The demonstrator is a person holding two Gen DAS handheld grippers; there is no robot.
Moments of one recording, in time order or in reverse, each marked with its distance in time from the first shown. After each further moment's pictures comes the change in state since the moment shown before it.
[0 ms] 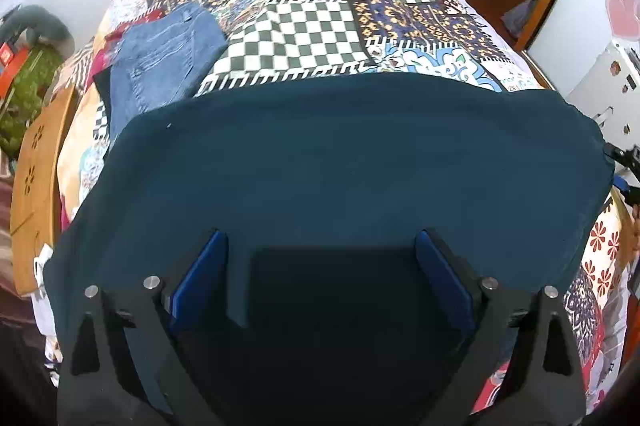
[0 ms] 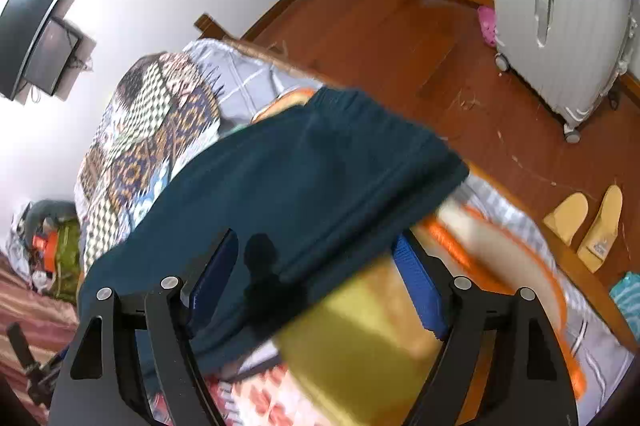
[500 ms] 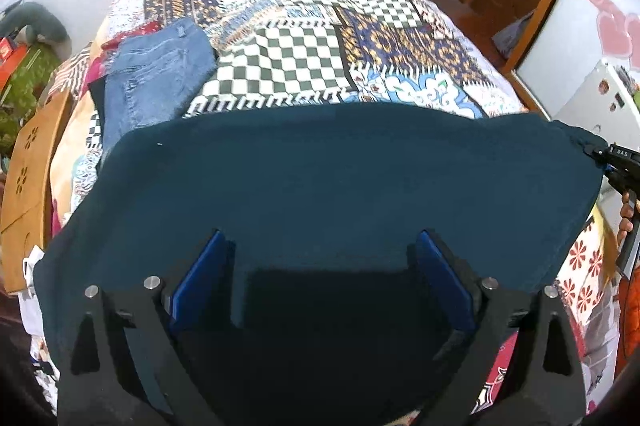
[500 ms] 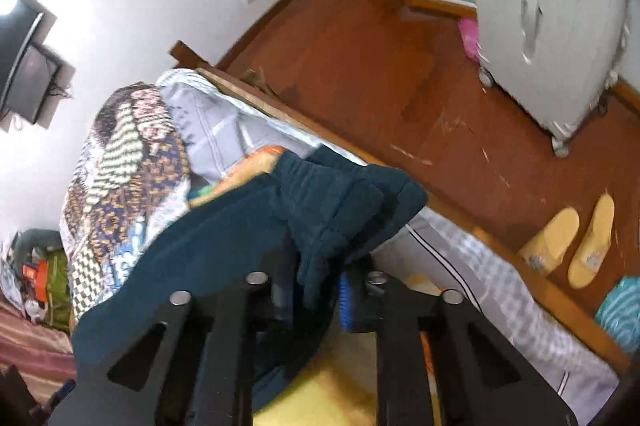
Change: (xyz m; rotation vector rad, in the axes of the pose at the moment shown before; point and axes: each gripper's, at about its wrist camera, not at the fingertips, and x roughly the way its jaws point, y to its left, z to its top) left arm -0.018 -0.002 0.004 -0.045 -0.076 -0.042; right arm -0.008 0.007 0.043 -0.027 -0.072 -0.028
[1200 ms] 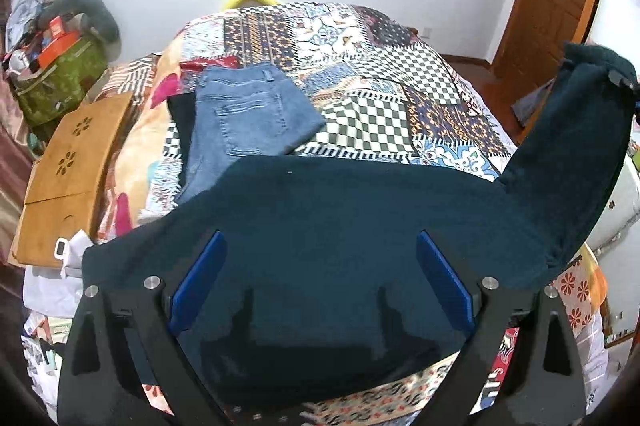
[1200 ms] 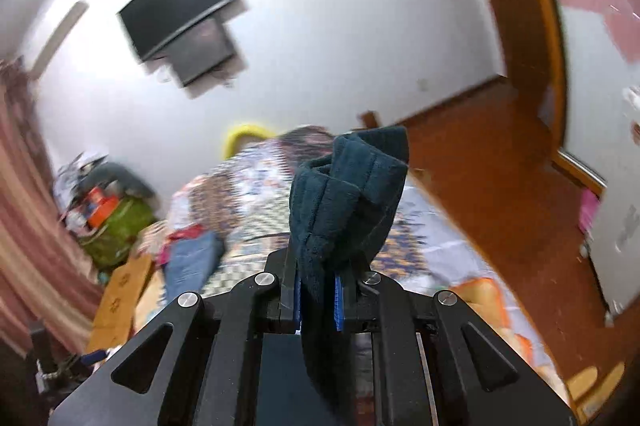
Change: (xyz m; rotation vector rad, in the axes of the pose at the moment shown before) left arm -0.094 0.090 -0.027 -0.132 -0.199 0.048; right arm -0.120 0.228 -0.016 -0.453 -0.239 0.360
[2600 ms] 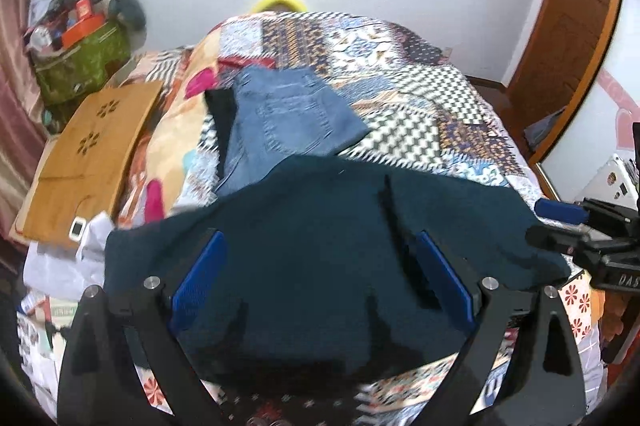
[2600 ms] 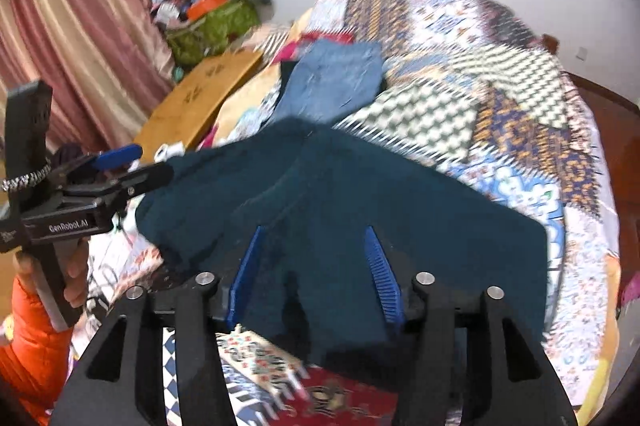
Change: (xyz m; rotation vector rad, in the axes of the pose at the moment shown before) left arm -0.017 0.040 -0.007 -0.072 -0.039 0.024; right arm 0.084 0.146 -0.124 -0.387 0.515 0.220
